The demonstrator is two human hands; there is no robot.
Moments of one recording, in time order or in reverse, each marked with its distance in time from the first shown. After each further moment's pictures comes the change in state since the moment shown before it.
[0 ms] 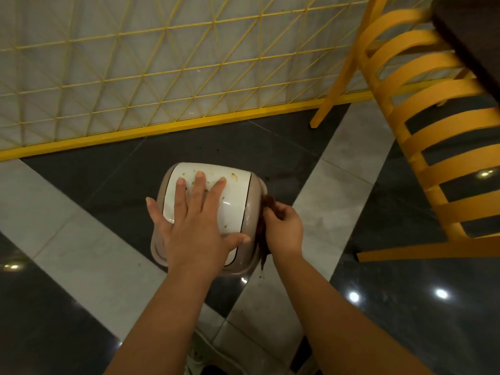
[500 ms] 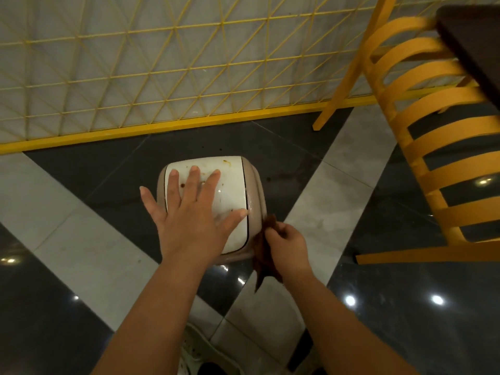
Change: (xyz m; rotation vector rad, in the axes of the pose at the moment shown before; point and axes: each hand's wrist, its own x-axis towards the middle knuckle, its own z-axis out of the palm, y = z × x) left_hand 0.009 -0.011 -0.003 -0.014 0.116 -0.017; right_hand -0.018 0.020 -0.018 -0.085 -0.179 0.093
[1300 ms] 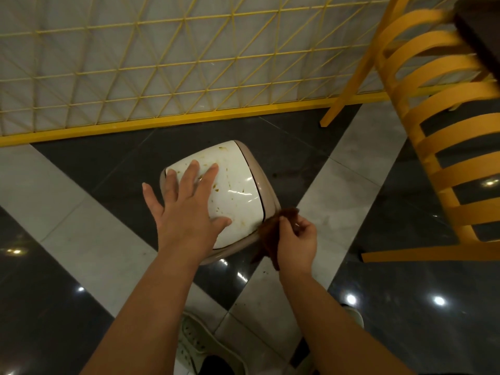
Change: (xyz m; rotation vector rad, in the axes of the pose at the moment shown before) left_hand 0.002 -0.027 0.013 -0.035 -0.035 0.013; right_hand -0.009 0.000 0.013 0.303 0.267 -0.038
